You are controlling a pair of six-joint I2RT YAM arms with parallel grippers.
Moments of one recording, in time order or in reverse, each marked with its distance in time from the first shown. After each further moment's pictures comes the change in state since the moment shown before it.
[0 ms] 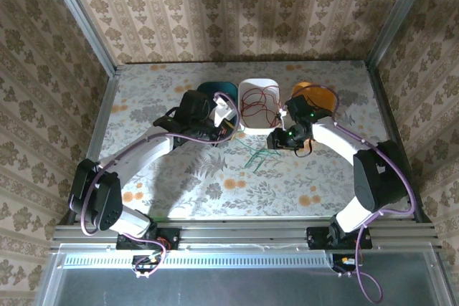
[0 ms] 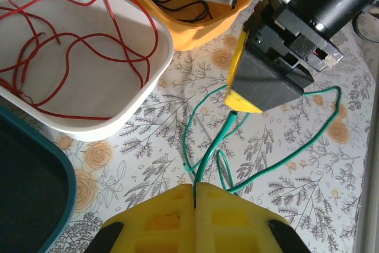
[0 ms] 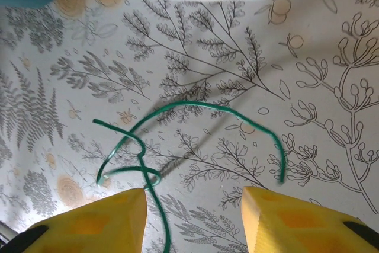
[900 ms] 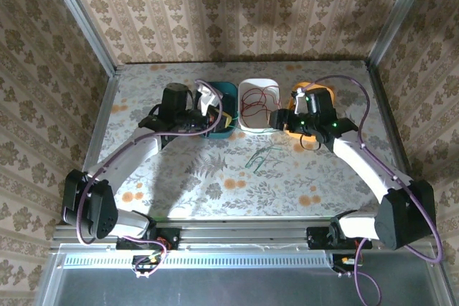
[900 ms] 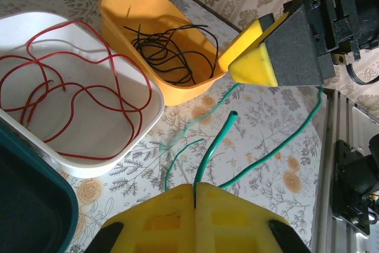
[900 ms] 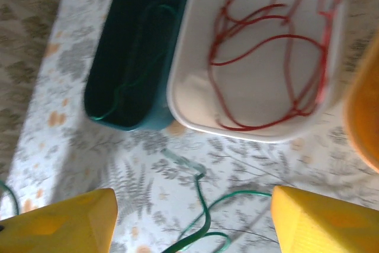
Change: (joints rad) left arm 0.116 -0.079 -0.025 0.140 0.181 -0.183; right arm -0.034 -0.287 -0.062 0.275 -0.023 0.135
